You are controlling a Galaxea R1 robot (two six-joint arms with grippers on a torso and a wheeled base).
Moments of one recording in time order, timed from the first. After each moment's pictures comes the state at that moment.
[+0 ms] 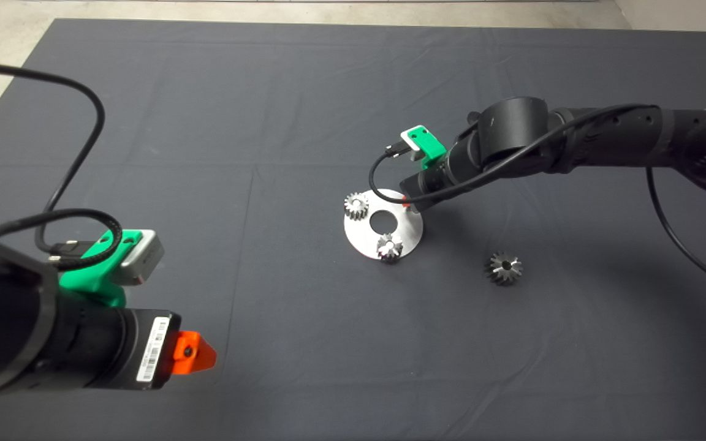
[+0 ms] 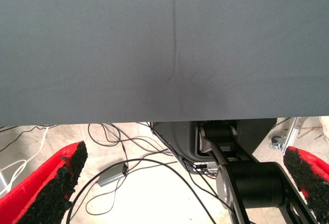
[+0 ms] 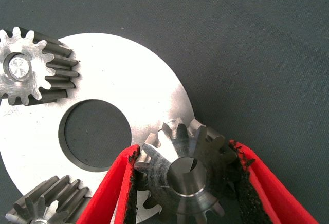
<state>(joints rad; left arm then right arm) -0.72 2.21 -0.29 0.03 1.53 -1.90 0.32 2.65 -1.16 -0.67 -1.32 1.09</state>
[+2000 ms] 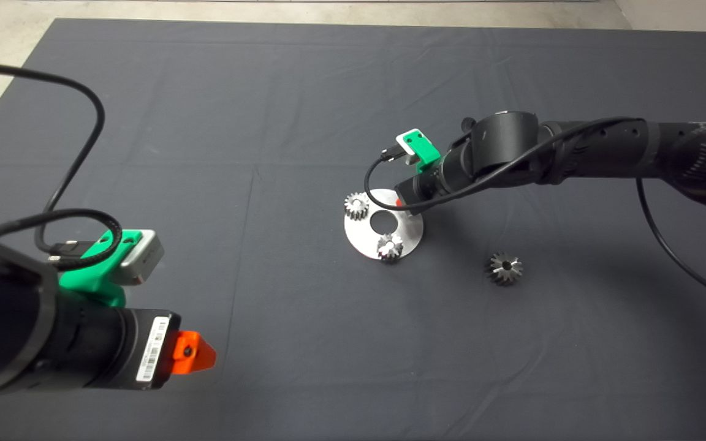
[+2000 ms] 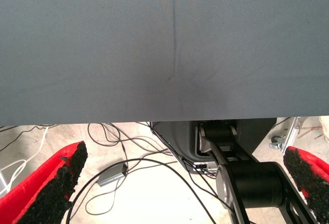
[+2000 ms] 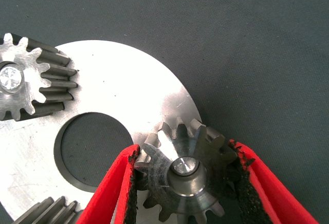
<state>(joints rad) -0.72 2.21 -0.29 0.03 1.53 -1.90 0.28 2.67 -1.17 -0.74 -1.31 1.09</state>
